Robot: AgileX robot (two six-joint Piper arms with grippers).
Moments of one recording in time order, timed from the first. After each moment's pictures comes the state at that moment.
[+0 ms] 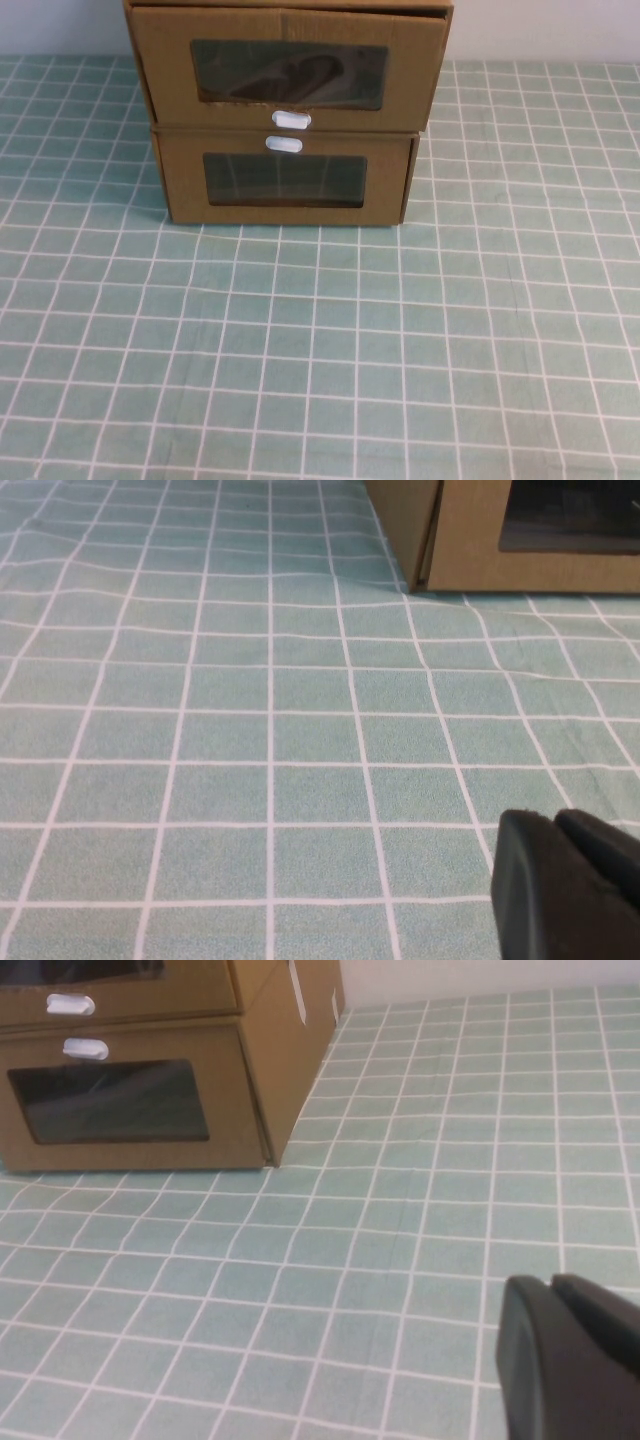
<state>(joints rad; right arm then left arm) 0.65 -0.01 -0.29 -0.61 0.71 0.71 -0.19 -0.01 0.03 0.03 0.38 -0.11</state>
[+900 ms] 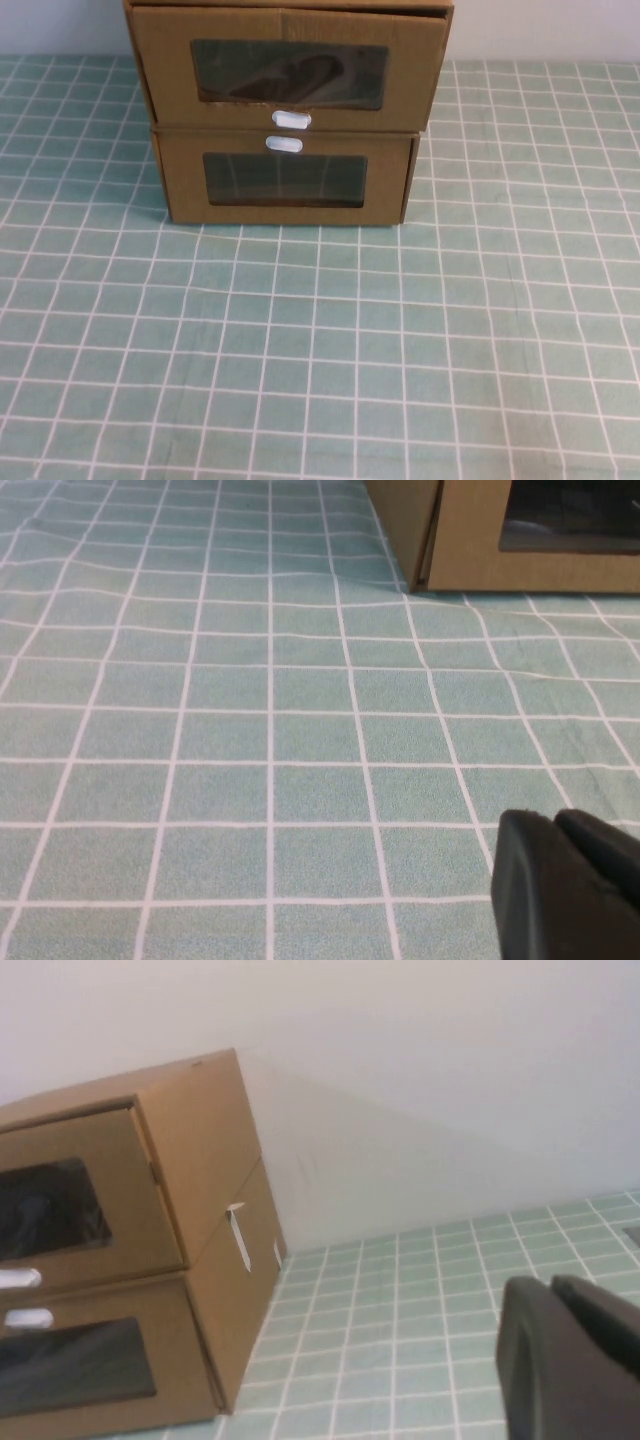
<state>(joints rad) 0.11 -0.01 -0.09 -0.51 0.07 0.70 -0.19 -0.01 0.03 0.03 0.38 -0.11</state>
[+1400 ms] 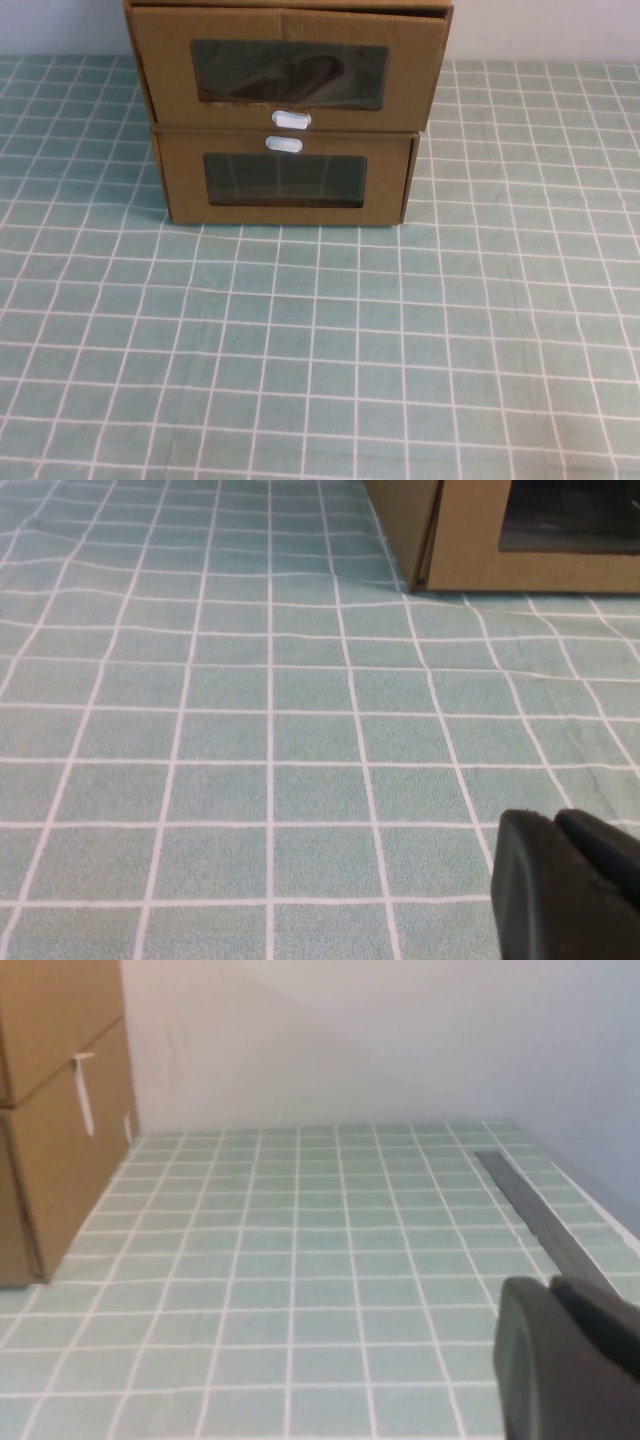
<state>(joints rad) -0.06 -0.01 -0.01 0.05 0.15 -0.08 -0.19 -0.01 0.03 0.03 0.38 -0.11</state>
